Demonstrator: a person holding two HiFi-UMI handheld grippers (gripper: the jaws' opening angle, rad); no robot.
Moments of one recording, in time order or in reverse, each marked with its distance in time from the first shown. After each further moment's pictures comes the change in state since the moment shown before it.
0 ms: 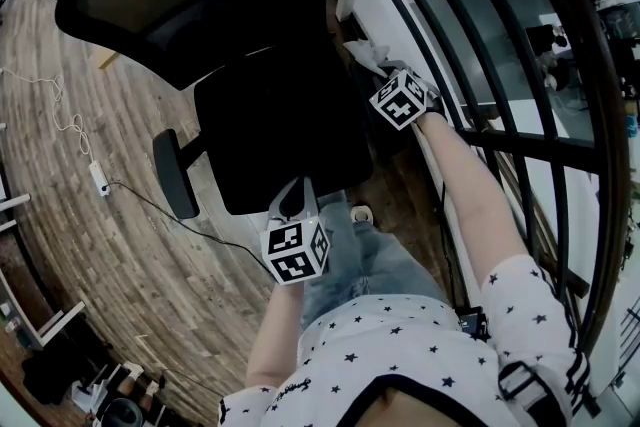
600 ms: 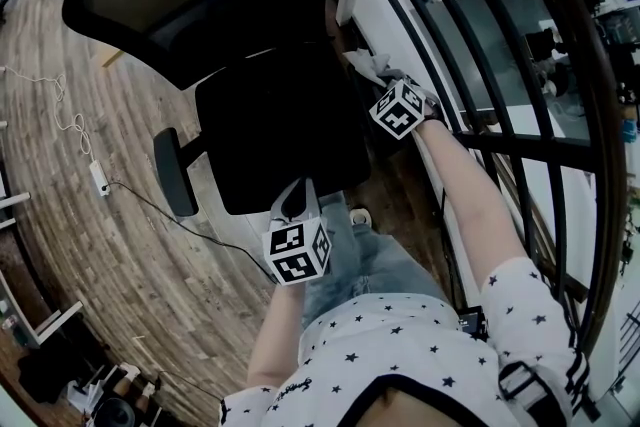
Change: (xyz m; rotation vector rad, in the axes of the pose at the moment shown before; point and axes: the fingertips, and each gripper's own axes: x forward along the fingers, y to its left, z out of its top) left arm -0.007 -0.008 0.001 -0.006 -0.016 -0.003; right arm -0.008 0.014 -0.009 -0.071 0.017 0.009
